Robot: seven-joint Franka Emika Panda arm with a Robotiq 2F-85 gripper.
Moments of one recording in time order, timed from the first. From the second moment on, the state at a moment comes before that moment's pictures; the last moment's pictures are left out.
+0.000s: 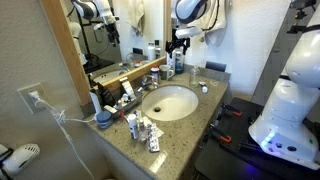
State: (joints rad) arm -0.12 -0.03 -0.02 -2.27 -0.20 2.35 0.46
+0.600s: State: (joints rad) arm -0.03 0.36 -0.10 -1.92 -0.21 2.51 0.73
